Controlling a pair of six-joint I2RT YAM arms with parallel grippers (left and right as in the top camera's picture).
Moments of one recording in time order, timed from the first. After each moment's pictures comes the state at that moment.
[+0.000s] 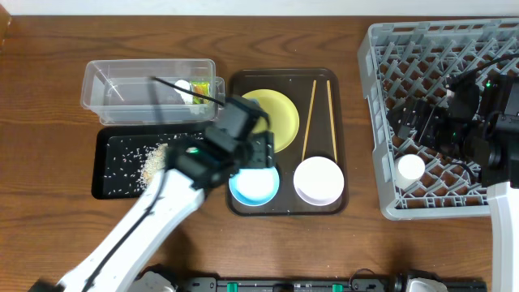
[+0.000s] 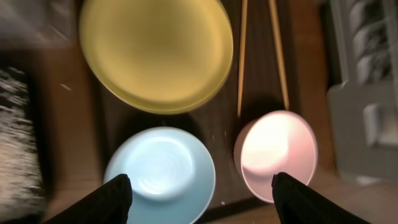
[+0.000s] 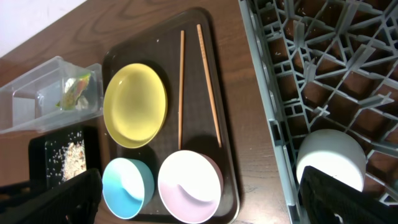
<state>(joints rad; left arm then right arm) -0.57 1.32 1.18 -0.84 0.04 -0.55 -0.14 1.23 1.33 -1.08 -0.41 0.28</state>
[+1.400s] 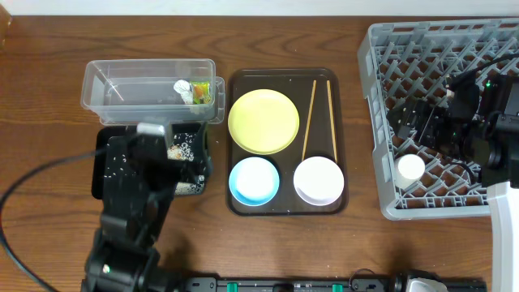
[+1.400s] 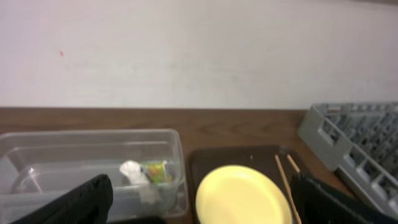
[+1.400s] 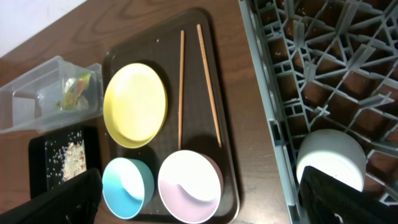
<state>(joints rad) -0.26 0.56 0.62 -0.22 -0.05 -0.17 -0.14 1.23 1.33 -1.08 -0.41 0.28</state>
